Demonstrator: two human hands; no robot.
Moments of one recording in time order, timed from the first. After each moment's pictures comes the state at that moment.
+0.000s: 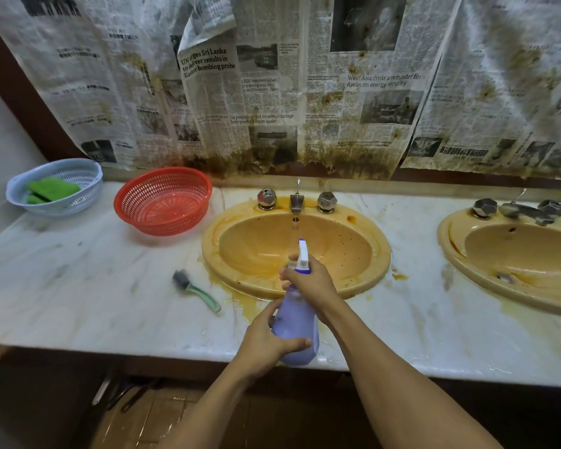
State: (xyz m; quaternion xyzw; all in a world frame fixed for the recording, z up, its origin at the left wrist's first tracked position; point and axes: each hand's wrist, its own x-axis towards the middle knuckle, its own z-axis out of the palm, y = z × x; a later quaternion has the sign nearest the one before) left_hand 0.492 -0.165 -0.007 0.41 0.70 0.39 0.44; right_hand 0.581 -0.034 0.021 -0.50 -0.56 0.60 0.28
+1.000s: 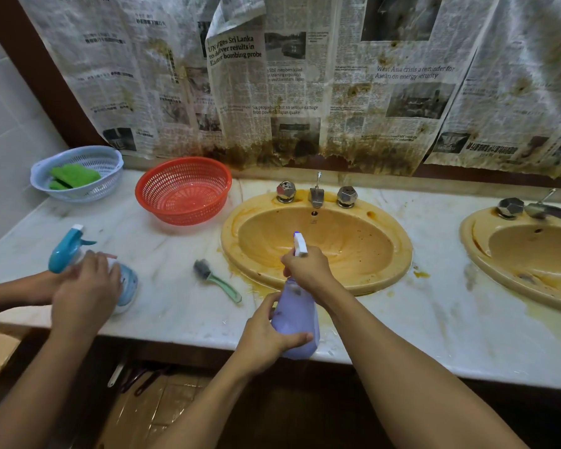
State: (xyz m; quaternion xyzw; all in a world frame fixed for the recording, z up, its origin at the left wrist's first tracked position) left_hand 0.454 -0.186 -0.001 0.40 0.73 0.36 0.42; right_hand 0.525 -0.044 0.041 -0.54 -0.61 0.53 0.24
